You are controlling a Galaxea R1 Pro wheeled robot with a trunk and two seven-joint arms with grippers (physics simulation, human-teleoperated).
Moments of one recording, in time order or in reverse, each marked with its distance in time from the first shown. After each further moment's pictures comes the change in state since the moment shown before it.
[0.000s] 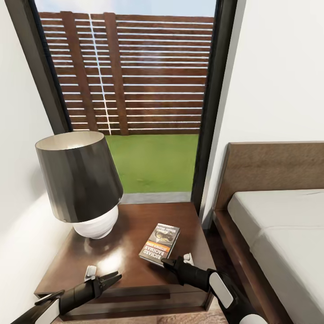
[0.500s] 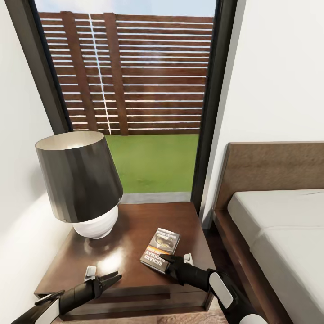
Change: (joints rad) left arm 0.000 0.000 0.000 0.000 0.000 0.000 0.000; right arm 0.000 0.000 0.000 0.000 0.000 0.001 0.000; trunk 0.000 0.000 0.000
